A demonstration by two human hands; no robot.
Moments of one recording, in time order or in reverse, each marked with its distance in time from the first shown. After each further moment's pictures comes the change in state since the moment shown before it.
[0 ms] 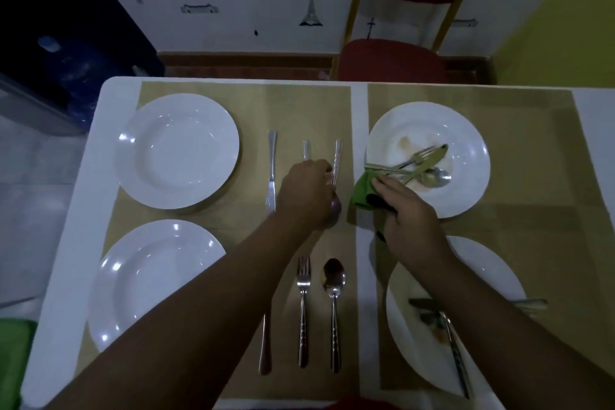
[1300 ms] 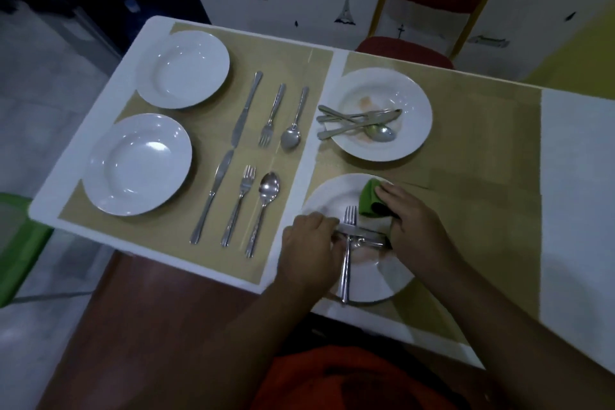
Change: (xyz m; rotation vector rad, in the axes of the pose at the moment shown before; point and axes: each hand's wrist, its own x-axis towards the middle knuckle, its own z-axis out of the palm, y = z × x) left_hand -0.230 0.158 0.126 0.029 0.201 -0.084; right_hand -0.122 0.122 -0.108 -0.002 -0.195 -0.244
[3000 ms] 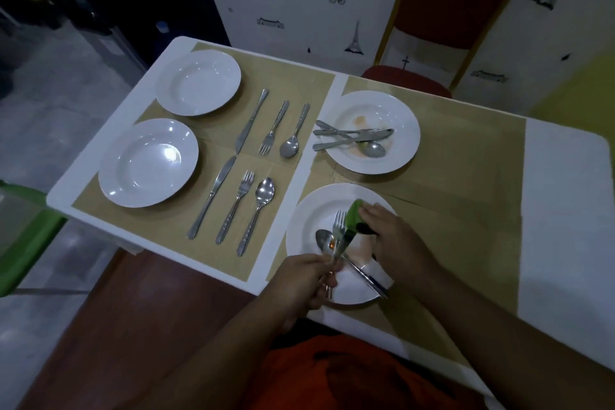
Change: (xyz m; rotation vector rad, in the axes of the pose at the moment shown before) left_hand -0.036 0.041 -0.014 -1.178 -0.315 -0.849; right_hand -0.009 0.030 -0.001 -0.060 -0.183 -0.114
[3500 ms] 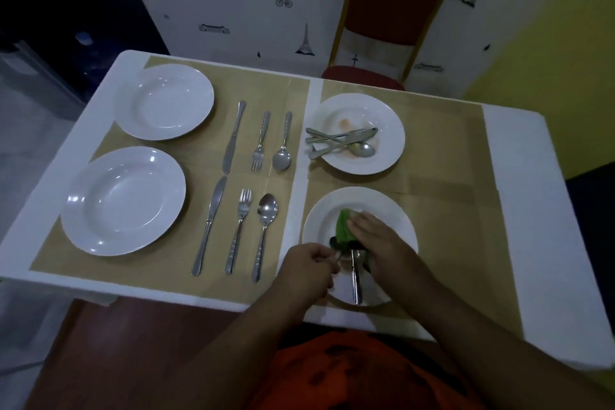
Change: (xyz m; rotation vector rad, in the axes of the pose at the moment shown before) left_hand 0.027 0.030 -0.060 0.294 -0.105 0.167; right_hand -0.007 -0.061 0.043 -0.151 0.100 0.015
